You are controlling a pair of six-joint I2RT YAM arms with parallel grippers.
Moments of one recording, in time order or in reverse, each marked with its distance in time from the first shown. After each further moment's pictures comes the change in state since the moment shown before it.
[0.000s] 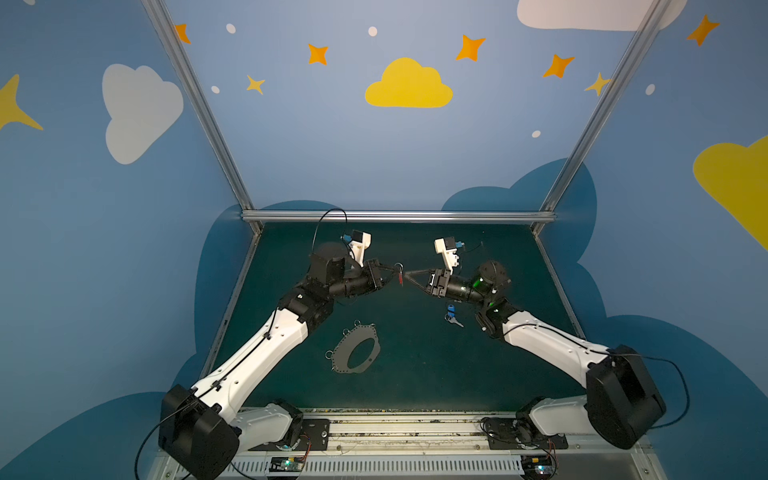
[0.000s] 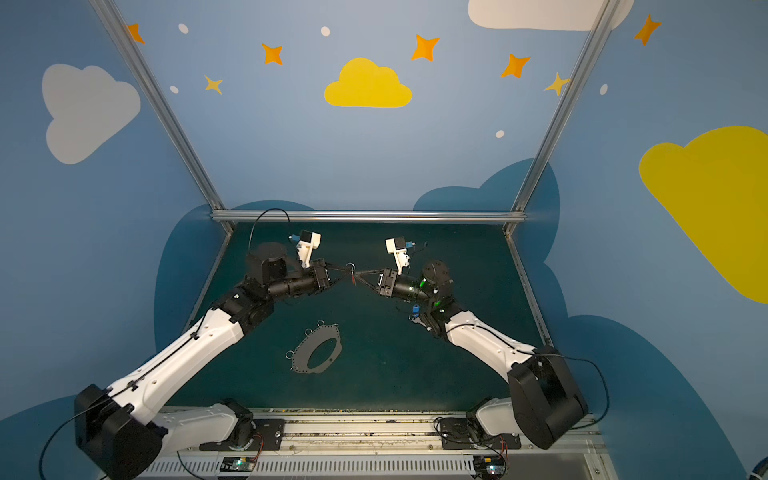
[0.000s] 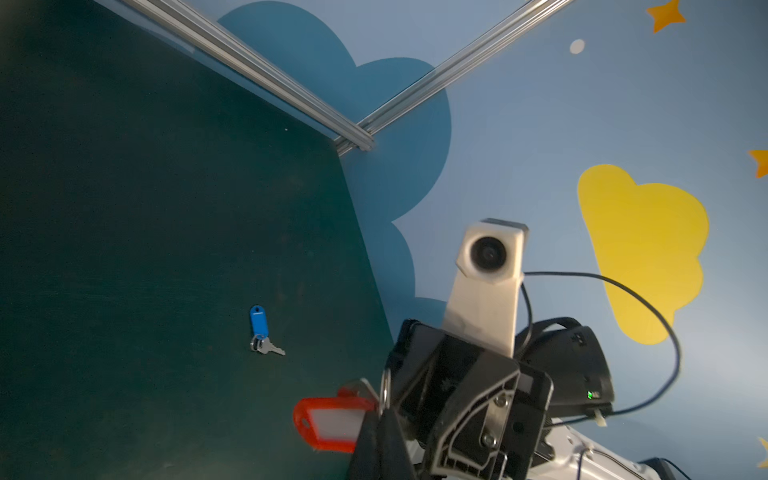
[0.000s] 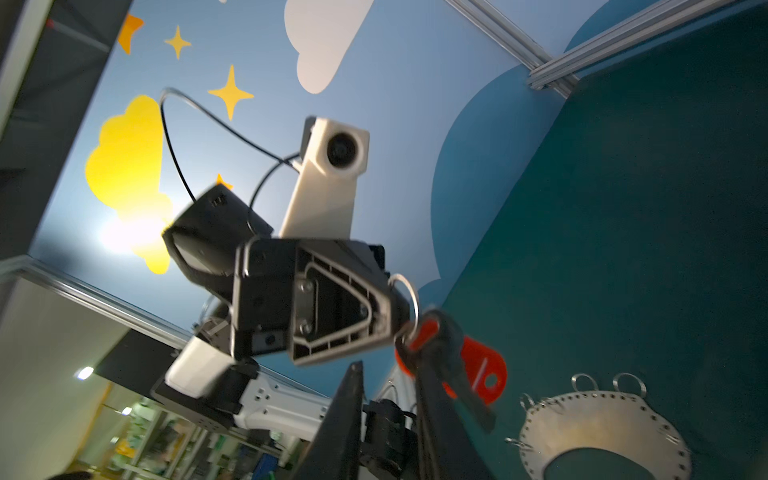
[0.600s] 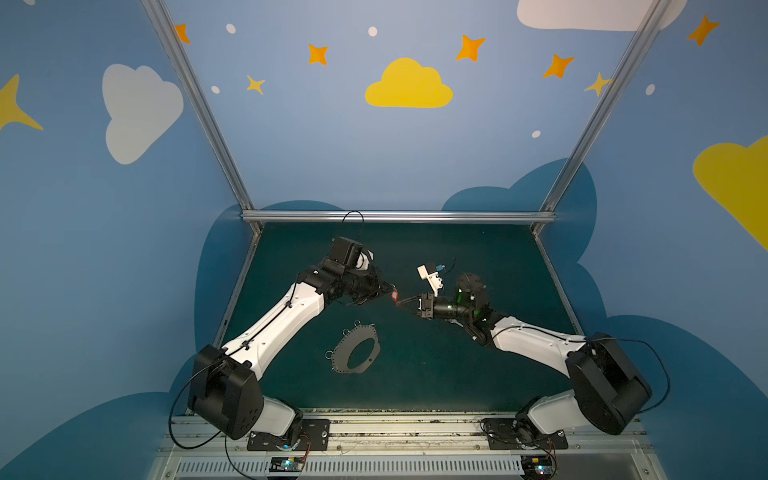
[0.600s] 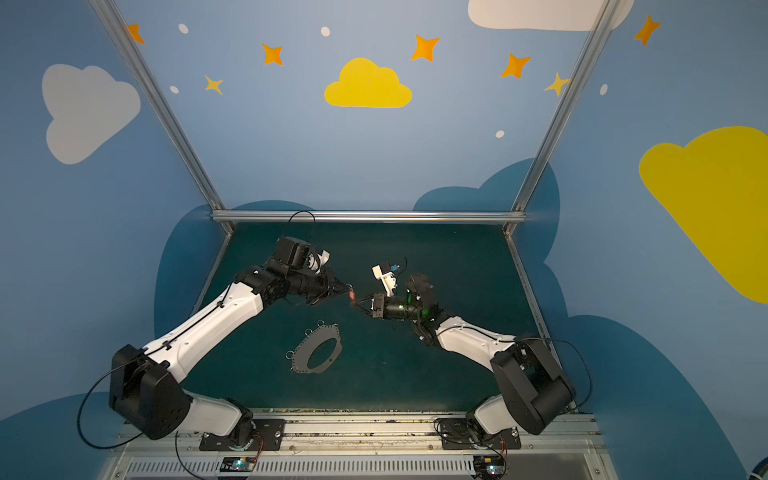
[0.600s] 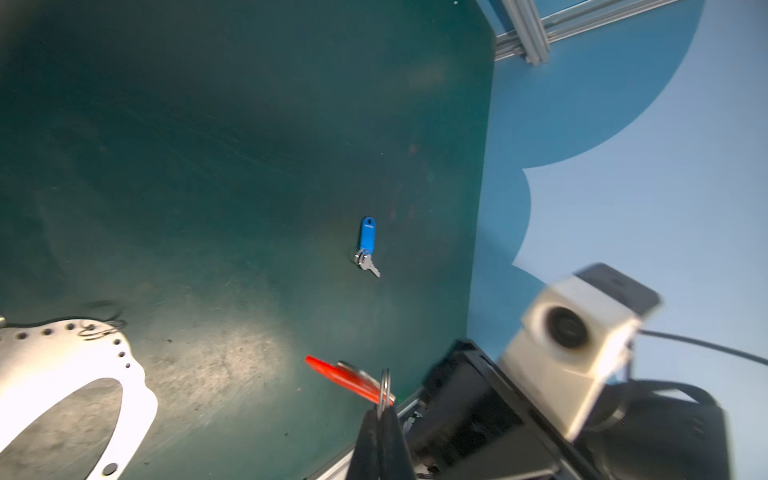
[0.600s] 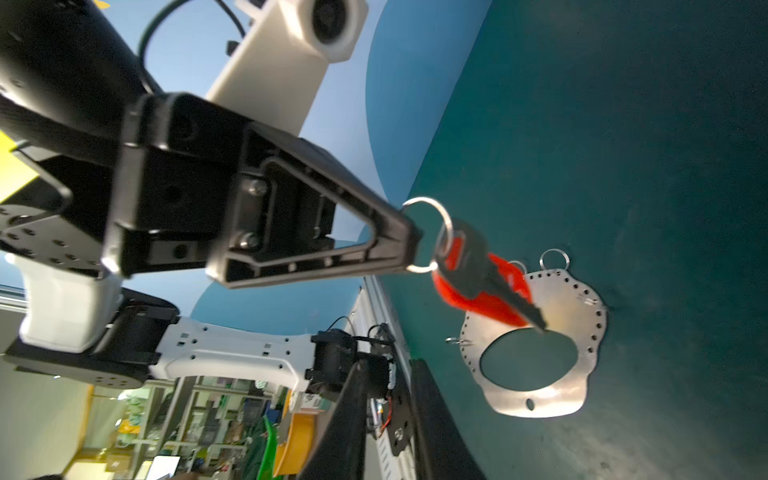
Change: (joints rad) left arm 0.031 0.195 0.112 -0.355 0.040 -0.004; right arm 0.056 0.134 -0.079 -0.082 -0.029 -0.089
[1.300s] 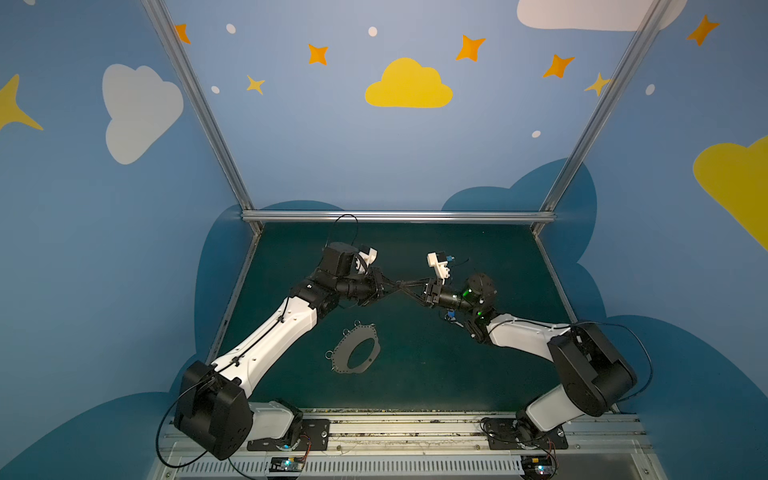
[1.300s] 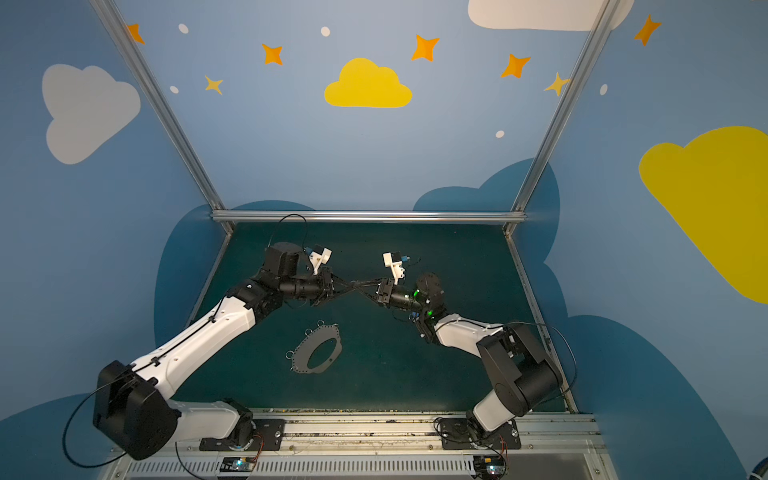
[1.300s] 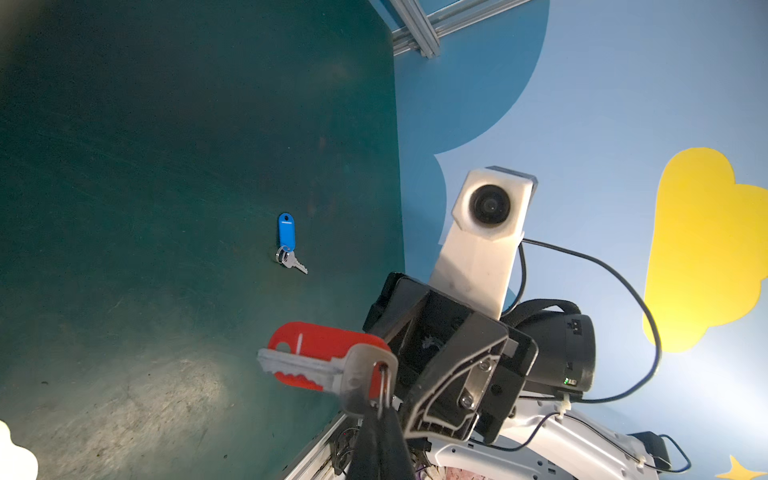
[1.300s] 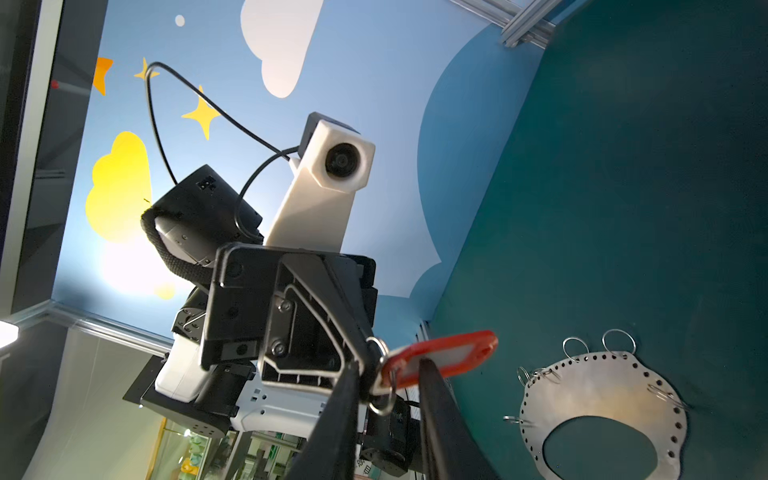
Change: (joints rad) left arm 0.000 -0.108 -0.147 0.282 0.142 -0.069; right arm -0.057 0.086 -0.020 0.428 0.000 0.292
